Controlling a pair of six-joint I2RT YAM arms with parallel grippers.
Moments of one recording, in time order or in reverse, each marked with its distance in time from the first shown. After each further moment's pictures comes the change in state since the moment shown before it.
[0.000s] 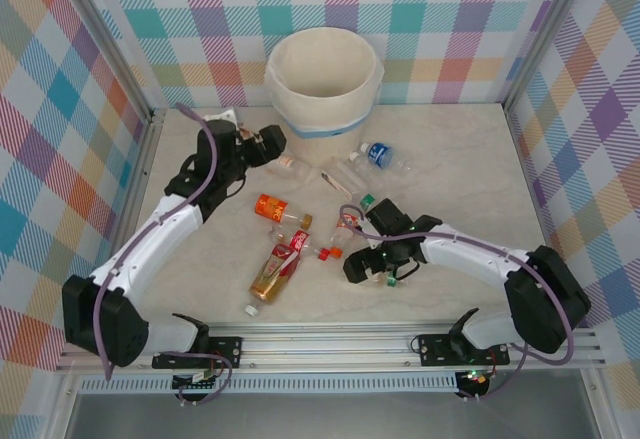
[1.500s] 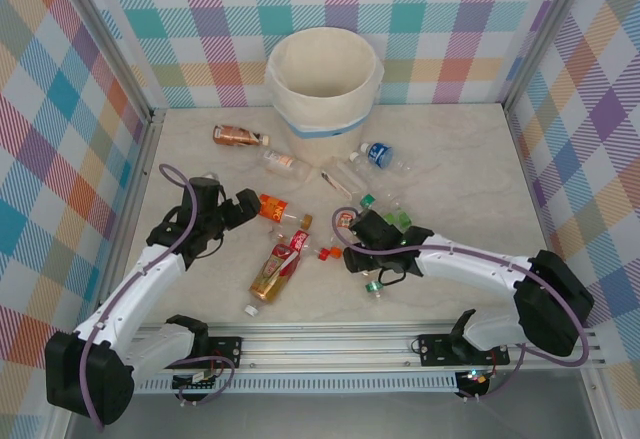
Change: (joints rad) left arm 0.089 -0.285 -0.391 -0.235 0.017 -0.077; right arm 0.169 -0.042 0.012 0.134 0.352 0.245
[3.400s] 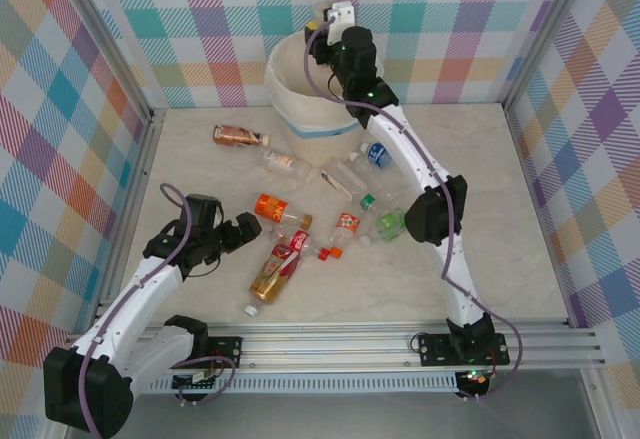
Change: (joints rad) left arm 0.018 -0.079 -0.075 -0.180 0.142 -0.045; right arm -0.372 1.079 1.862 0.338 0.057 -0.517
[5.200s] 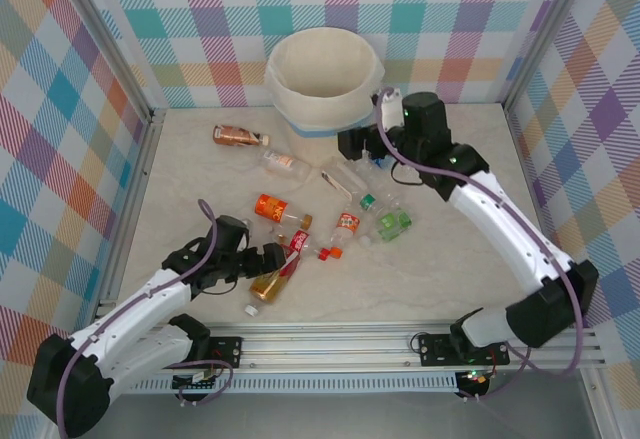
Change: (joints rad) left arm -0.298 -0.016 -0.132 0.071 0.047 -0.007; right arm -0.014 -1.050 -1.233 -0.322 -0.374 0.197
